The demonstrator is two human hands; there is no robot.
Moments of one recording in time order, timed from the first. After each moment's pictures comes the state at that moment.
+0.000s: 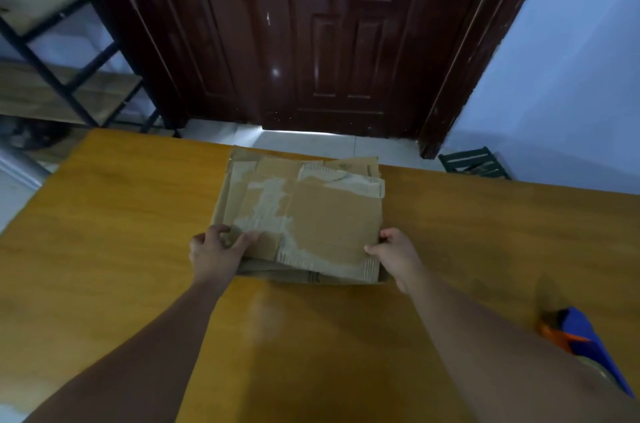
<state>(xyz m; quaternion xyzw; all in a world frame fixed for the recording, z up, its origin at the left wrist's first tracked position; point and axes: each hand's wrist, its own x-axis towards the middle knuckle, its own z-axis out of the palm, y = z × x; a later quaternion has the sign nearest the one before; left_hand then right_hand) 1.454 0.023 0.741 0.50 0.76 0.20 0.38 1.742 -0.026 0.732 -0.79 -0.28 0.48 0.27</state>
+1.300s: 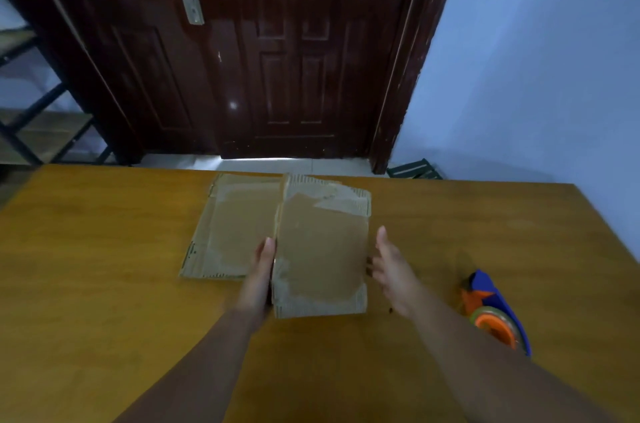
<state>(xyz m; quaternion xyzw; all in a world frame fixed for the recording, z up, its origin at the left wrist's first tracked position) 1.560 -0.077 0.787 0.37 0.45 0.30 0.76 1.778 -0.136 0.797 -0.71 -0.20 0.54 0.41</state>
